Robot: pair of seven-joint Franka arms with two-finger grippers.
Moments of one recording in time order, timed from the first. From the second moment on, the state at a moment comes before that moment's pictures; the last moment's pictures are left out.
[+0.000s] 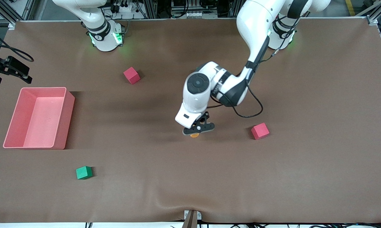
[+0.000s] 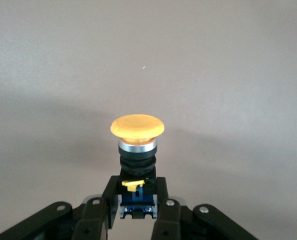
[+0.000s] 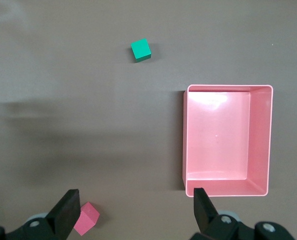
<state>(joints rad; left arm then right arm) -0.82 0.81 0.09 -1.19 -0.02 2.13 -1.03 0.01 -0.04 -0.02 -1.53 -0.02 1.55 -0.03</state>
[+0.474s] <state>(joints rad) -0.99 0.87 0.08 -1.23 0.46 2.25 -1.70 0.01 -0.04 -0.02 -1.53 -0.02 1.55 -0.03</state>
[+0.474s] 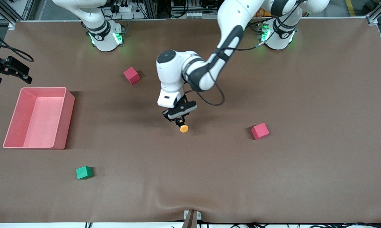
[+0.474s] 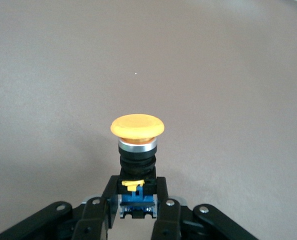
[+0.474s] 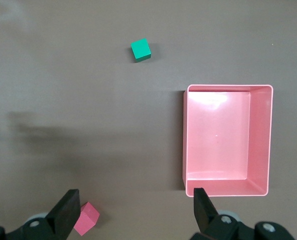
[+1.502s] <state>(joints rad) -1.12 1.01 0.09 -1.25 0.82 2.11 -2.03 -0.02 -0.04 -0.02 -1.53 0.00 1.55 -0.03</state>
